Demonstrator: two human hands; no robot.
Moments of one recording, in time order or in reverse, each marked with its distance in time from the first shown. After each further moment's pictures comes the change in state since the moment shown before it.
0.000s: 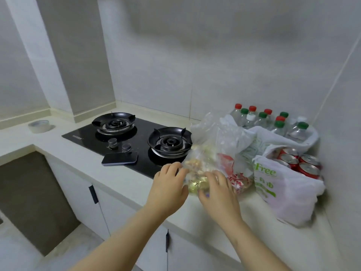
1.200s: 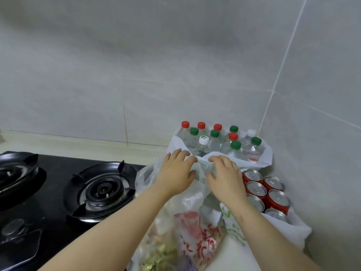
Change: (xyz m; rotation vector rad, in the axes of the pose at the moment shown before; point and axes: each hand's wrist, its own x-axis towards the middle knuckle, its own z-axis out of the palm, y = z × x) left_hand 0.266 0.034 0.126 -0.059 -0.219 0.375; right_hand 0.184 0.117 -0.059 -0.125 0.233 0.305
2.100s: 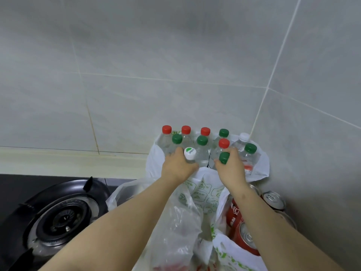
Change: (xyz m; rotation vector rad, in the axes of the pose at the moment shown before) left_hand 0.120 0.004 0.059 -0.695 -0.123 -0.447; right_hand 0.109 0.072 0.026 0.535 0.176 0.371
